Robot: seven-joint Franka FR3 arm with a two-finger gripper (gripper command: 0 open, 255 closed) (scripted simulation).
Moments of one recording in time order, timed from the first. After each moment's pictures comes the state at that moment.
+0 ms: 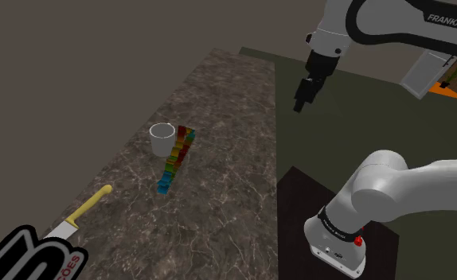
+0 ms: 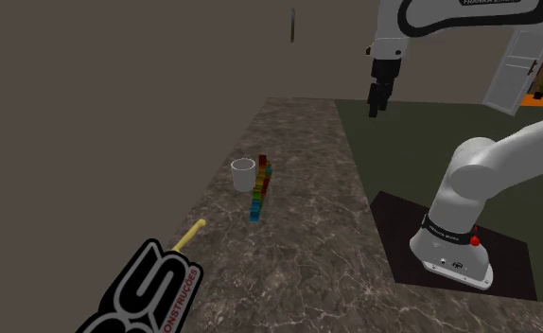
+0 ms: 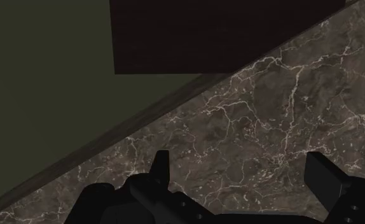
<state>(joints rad) -0.02 -0.83 -0.04 -2.42 -0.04 1.55 -0.04</state>
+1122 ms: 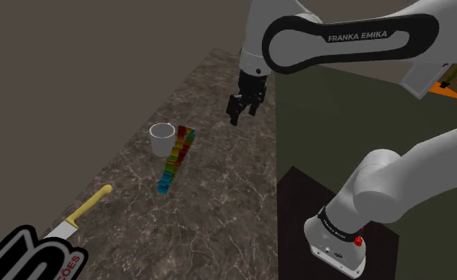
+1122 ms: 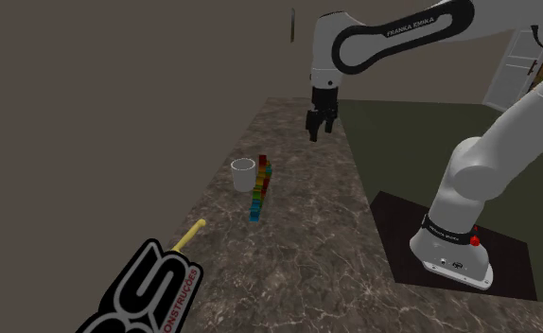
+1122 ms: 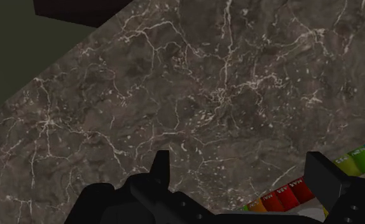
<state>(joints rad) 0.04 -0.41 0.18 -2.31 0.05 1.88 0.24</state>
